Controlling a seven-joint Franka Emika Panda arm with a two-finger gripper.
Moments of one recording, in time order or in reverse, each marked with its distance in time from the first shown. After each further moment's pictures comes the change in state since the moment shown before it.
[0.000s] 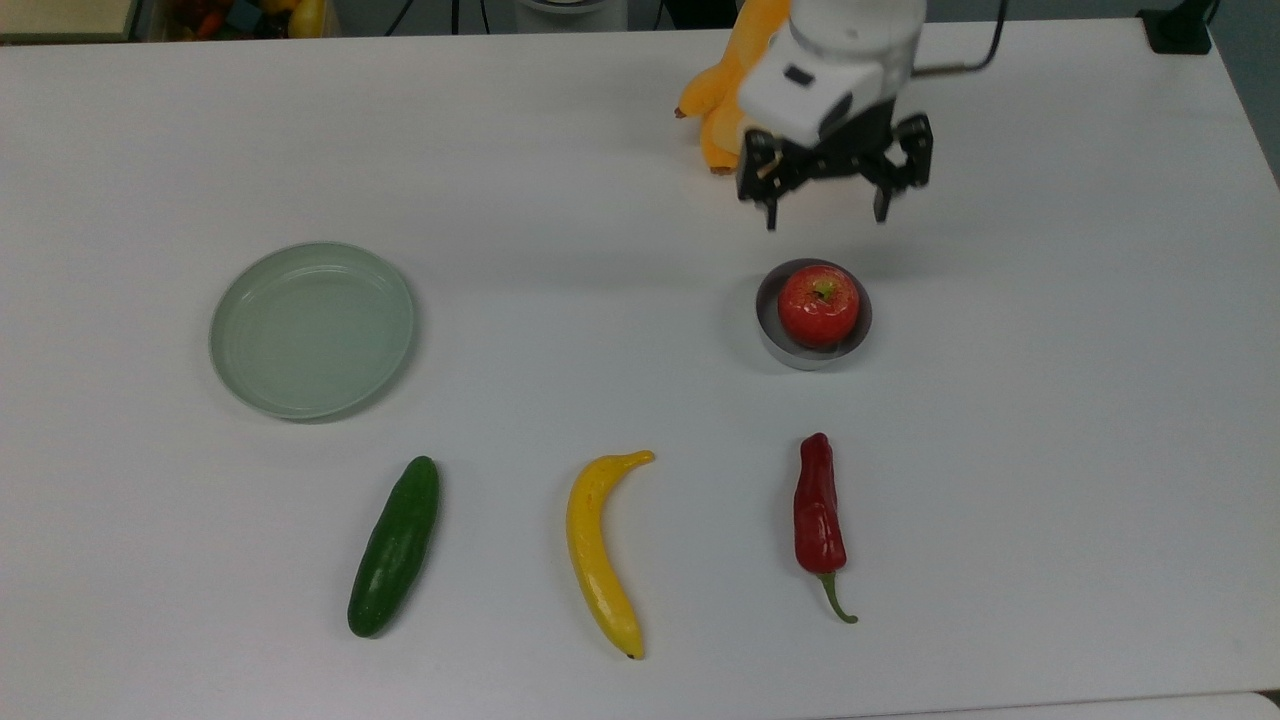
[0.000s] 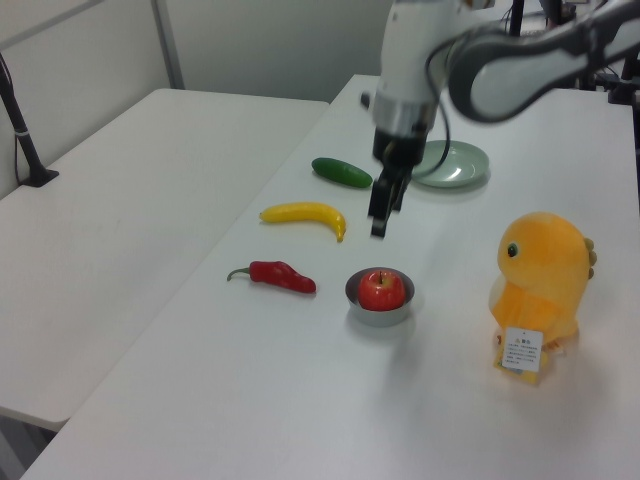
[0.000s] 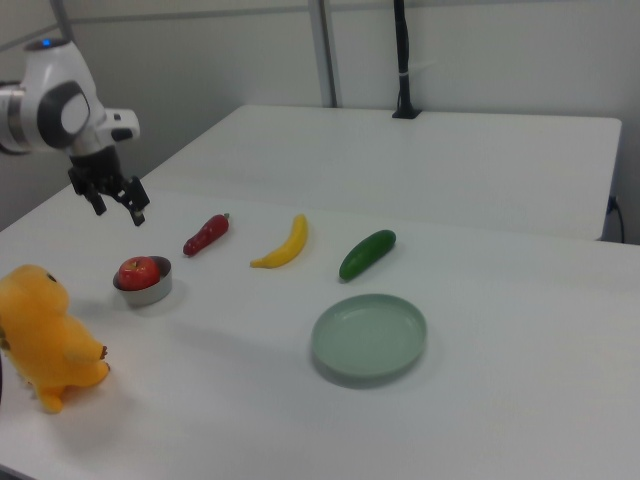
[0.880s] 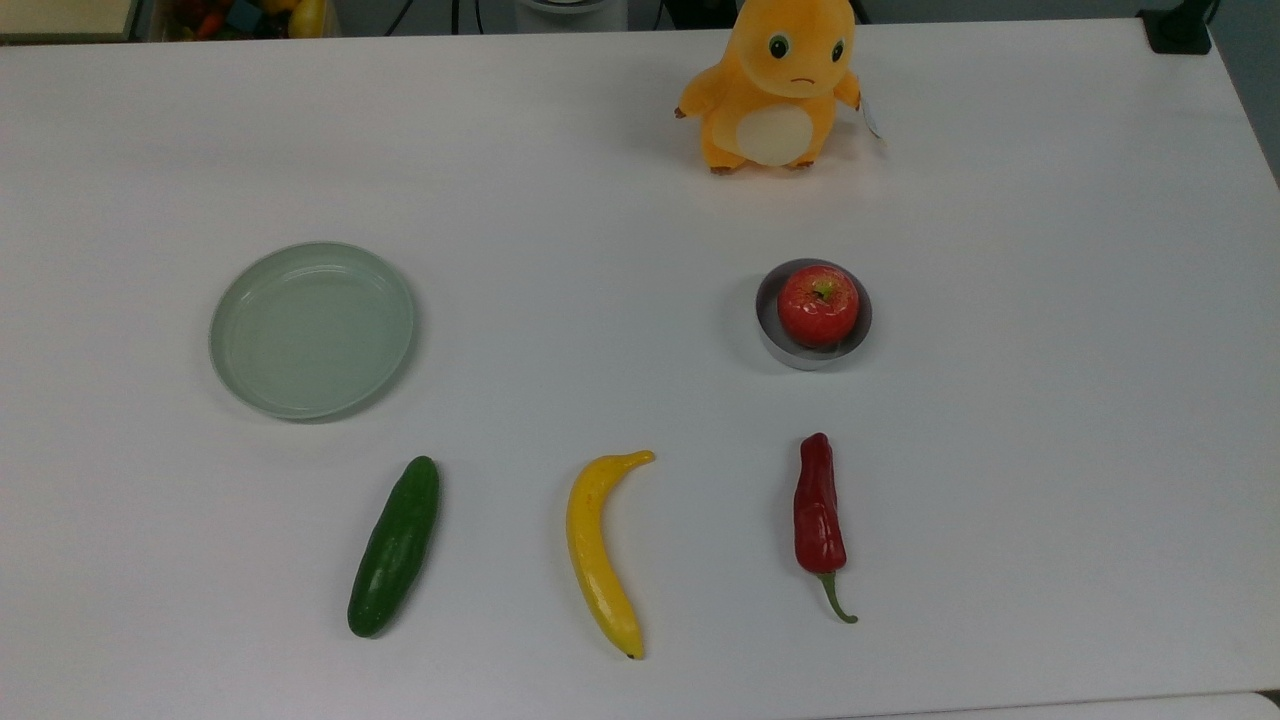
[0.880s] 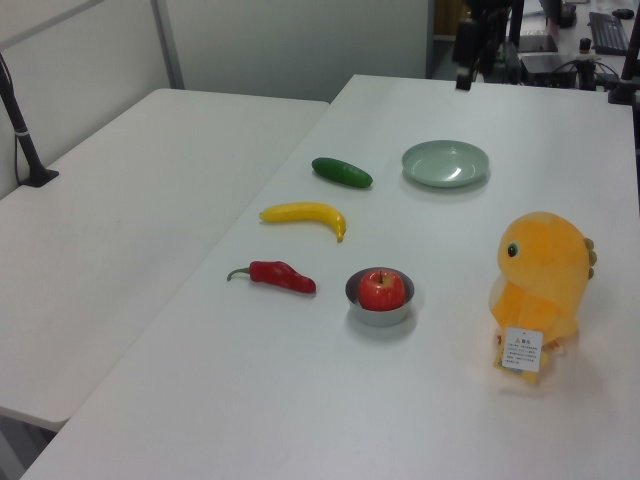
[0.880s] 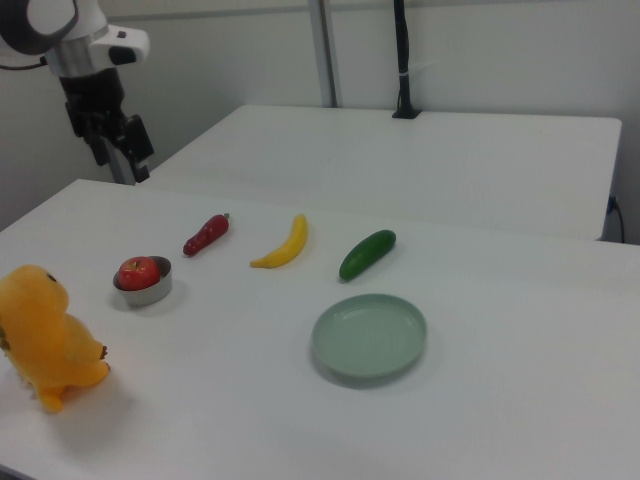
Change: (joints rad) arm -0.160 -0.331 -0.065 0.000 -0.001 -0.401 0.001
